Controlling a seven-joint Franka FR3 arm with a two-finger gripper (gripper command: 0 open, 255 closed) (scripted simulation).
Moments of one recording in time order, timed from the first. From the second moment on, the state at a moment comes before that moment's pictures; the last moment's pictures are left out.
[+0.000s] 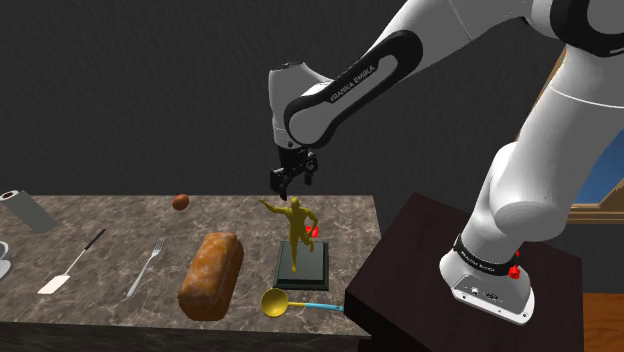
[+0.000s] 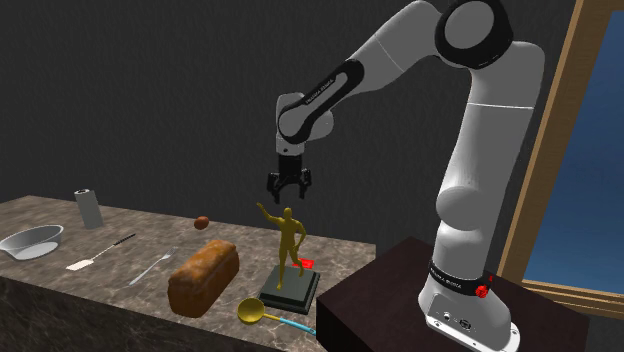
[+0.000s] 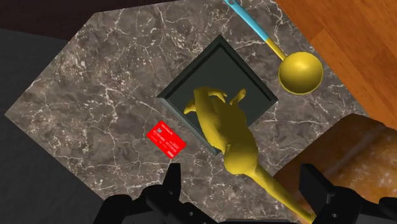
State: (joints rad) arm 0.15 -0.05 0.20 -2.33 0.08 2.28 0.43
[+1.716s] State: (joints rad) arm 0.16 0.00 0.20 -2.32 0.07 2.33 0.44
